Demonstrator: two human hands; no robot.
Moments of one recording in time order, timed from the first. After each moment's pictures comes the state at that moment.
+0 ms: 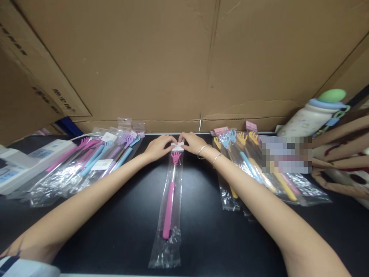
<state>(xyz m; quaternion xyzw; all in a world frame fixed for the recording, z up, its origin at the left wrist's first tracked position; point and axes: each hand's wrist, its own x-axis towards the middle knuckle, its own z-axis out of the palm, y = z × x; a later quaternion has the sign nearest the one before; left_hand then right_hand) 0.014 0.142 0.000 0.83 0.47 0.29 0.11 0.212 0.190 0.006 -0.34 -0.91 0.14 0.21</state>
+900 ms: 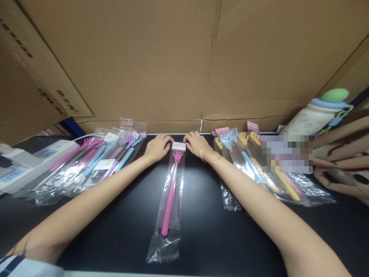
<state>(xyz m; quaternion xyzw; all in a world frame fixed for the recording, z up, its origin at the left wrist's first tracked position) 0.012 0.142 -0.010 0.80 0.55 0.24 -0.02 0.218 0.193 -0.013 -0.40 -0.90 -0.04 0.18</state>
